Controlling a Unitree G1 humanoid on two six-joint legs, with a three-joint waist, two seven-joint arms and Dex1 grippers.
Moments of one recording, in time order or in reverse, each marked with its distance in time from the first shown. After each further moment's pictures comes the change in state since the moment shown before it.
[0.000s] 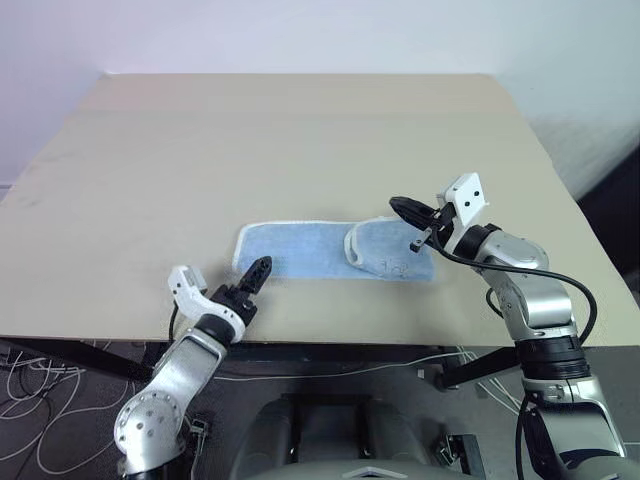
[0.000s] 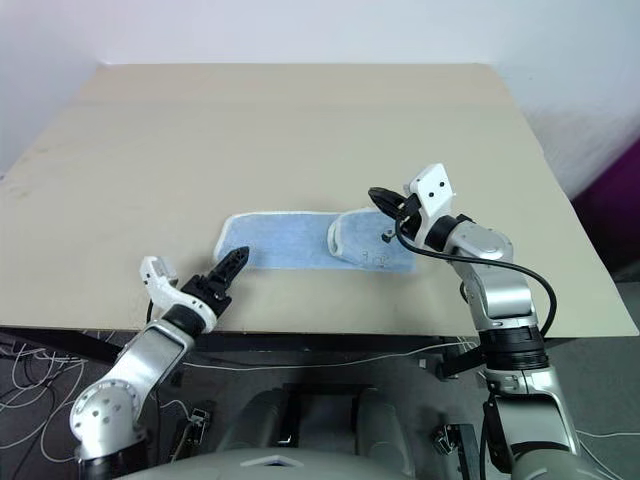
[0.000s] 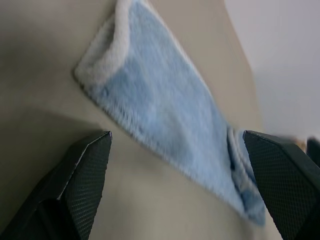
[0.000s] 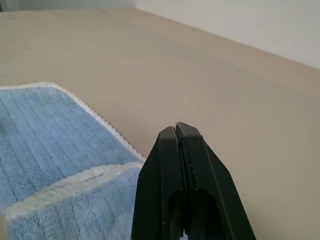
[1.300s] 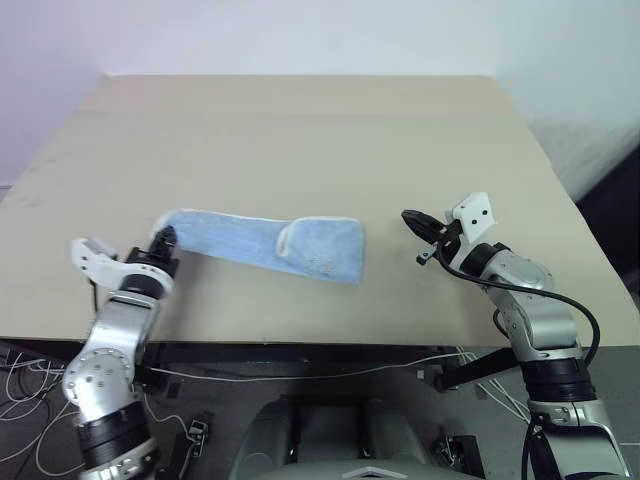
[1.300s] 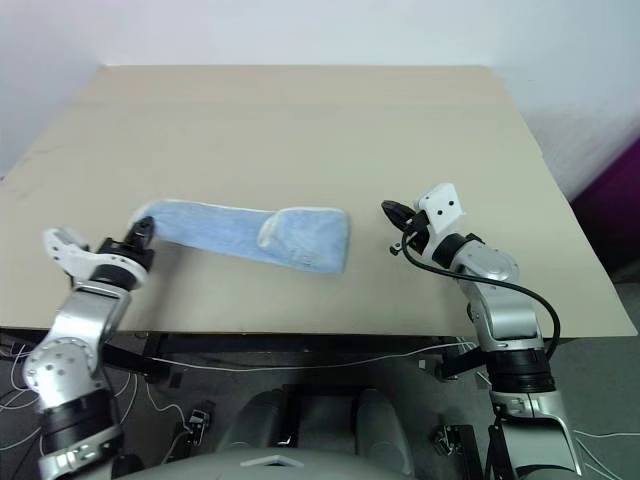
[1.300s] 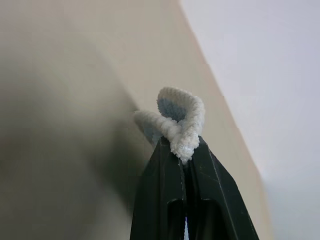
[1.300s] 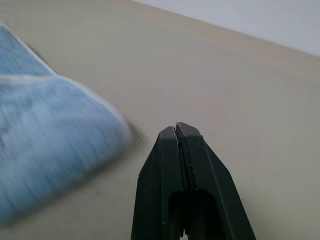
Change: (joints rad) left arm -0.202 0.288 0.282 0.260 -0.064 -0.169 -0.086; right arm 0.114 0.003 -0.027 -0.036 -0.020 -0.029 -0.068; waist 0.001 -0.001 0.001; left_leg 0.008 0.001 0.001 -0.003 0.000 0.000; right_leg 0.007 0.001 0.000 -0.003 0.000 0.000
